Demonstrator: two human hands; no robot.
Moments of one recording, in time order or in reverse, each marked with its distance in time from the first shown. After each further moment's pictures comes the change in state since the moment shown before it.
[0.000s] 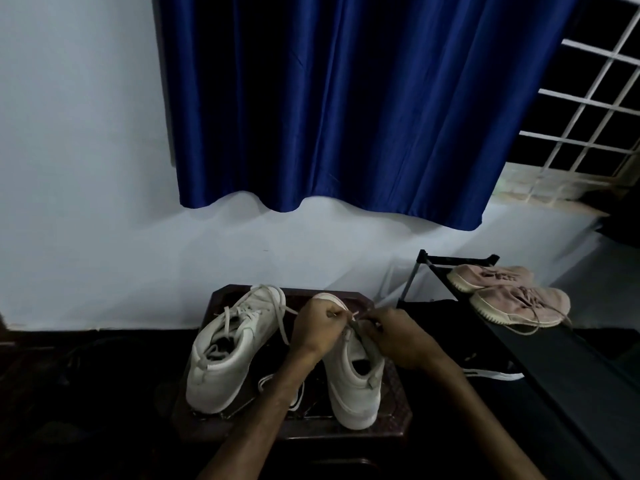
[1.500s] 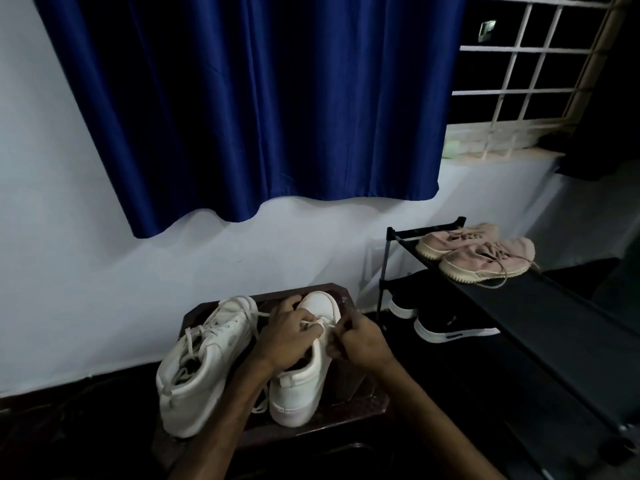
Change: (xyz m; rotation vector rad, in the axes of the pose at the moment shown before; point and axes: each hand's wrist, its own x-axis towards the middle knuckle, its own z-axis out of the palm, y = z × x) left_hand -0.004 -0.003 -0.006 0.456 -0.287 0.065; right_hand -0.020 -0.001 0.051 0.826 0.205 0.429
